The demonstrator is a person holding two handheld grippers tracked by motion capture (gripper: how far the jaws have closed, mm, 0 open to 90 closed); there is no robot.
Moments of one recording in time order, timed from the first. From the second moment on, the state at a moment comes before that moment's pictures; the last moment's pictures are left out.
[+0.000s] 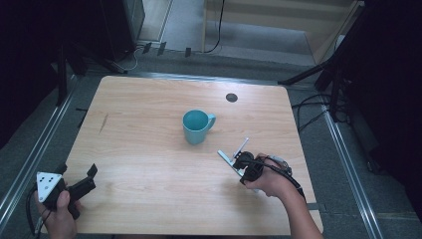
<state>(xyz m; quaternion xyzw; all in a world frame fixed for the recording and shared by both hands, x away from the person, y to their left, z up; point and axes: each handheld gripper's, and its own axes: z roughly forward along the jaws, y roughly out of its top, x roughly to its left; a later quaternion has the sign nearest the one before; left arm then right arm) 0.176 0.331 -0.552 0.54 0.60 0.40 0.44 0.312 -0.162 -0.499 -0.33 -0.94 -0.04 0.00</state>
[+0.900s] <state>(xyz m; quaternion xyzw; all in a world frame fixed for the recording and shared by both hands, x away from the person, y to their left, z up) 0.177 0.330 -0.552 0.54 0.60 0.40 0.44 0.344 -0.182 -0.505 -0.36 -0.93 -0.03 -0.02</state>
